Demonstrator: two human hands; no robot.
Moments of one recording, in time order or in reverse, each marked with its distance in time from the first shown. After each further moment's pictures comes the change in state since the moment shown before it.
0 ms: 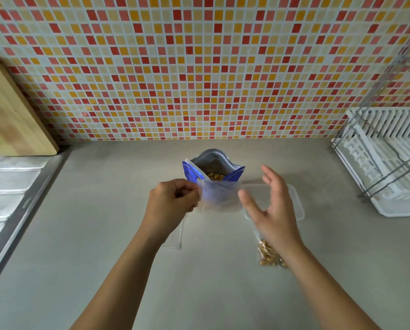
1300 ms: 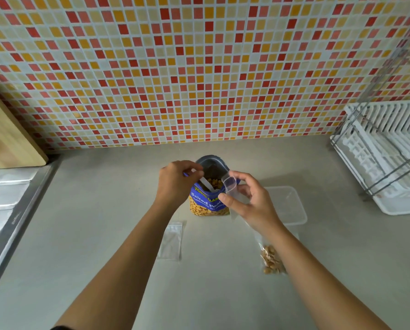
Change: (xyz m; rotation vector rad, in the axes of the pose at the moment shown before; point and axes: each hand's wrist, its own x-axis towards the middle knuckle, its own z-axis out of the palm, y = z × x) left_hand 0.089 -0.002 0.023 0.431 0.016 0.240; right_hand 0.043 0.027 0.028 0.182 -0.222 0.106
